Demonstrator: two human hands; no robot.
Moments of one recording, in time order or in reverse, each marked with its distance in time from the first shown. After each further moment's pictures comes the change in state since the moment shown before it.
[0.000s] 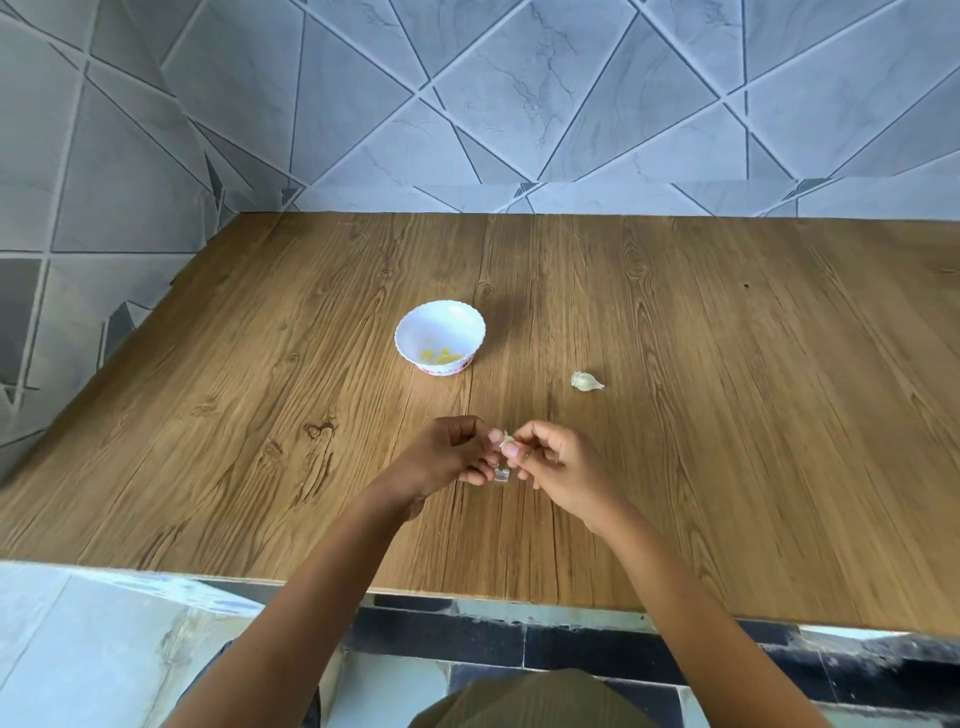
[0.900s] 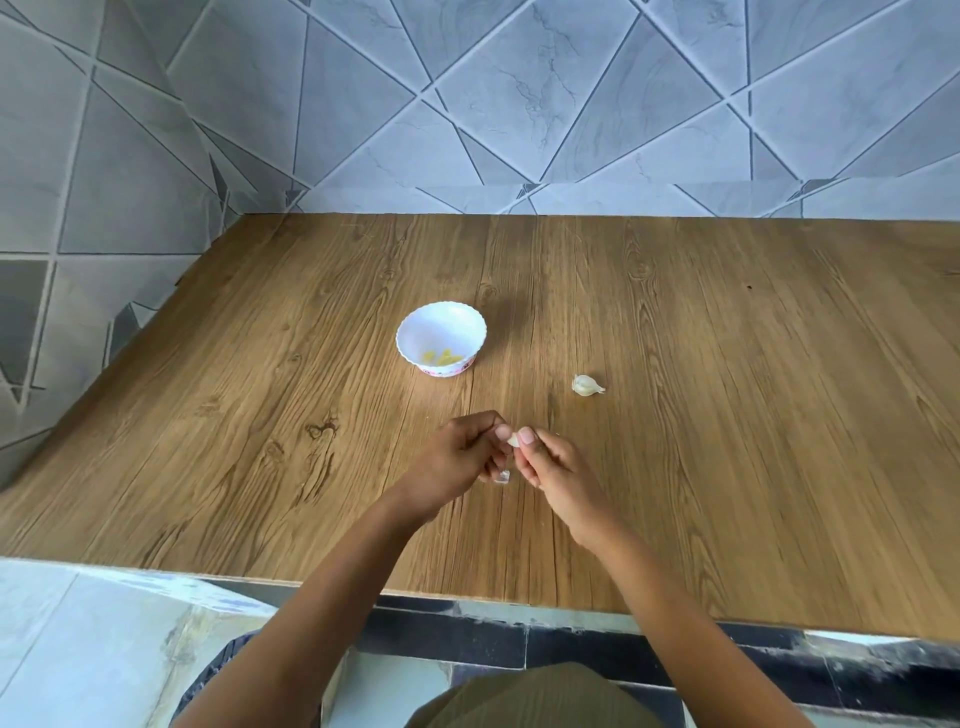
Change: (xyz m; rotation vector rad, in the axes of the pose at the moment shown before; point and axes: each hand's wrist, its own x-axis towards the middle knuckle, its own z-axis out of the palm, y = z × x) left_hand -0.001 0.005 0.016 0.223 0.053 0.232; right_hand -0.002 0.009 0.012 0.162 0.032 -0.054
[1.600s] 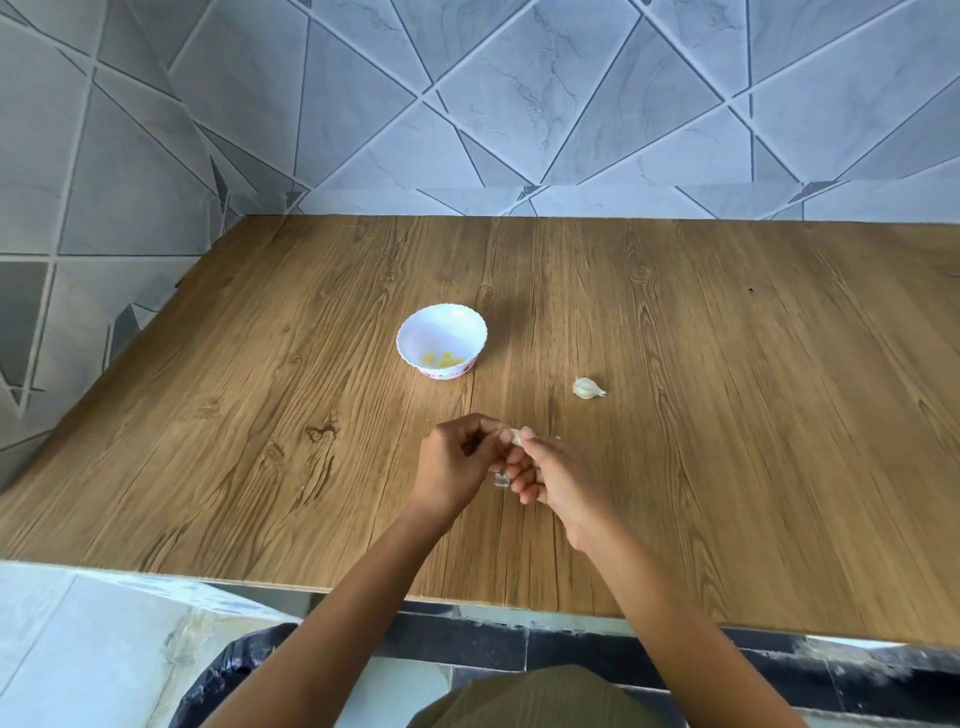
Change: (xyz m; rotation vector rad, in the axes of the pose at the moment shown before) left_hand 0.001 -0.011 0.015 -0.024 0.360 0.062; right_hand 0.004 -0.012 0.005 0.327 0.085 0.451
